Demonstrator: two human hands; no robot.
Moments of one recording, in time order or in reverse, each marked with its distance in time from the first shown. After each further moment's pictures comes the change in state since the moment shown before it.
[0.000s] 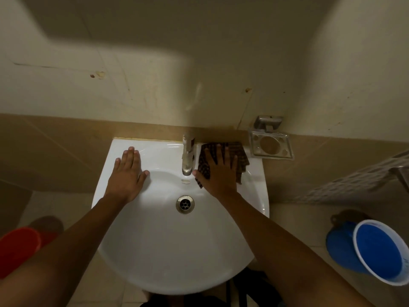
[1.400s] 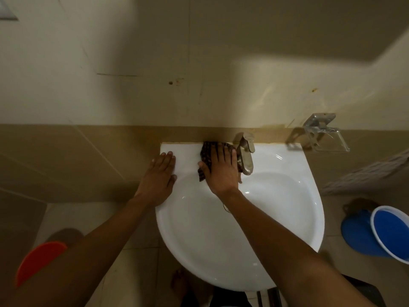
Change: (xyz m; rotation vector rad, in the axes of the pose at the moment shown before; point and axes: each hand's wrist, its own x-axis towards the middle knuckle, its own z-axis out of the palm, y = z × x) left_hand 0.006 -0.092 -0.022 -0.048 -0.078 0.279; right_hand 0.023 -0.162 0.027 -0.062 0.062 0.074
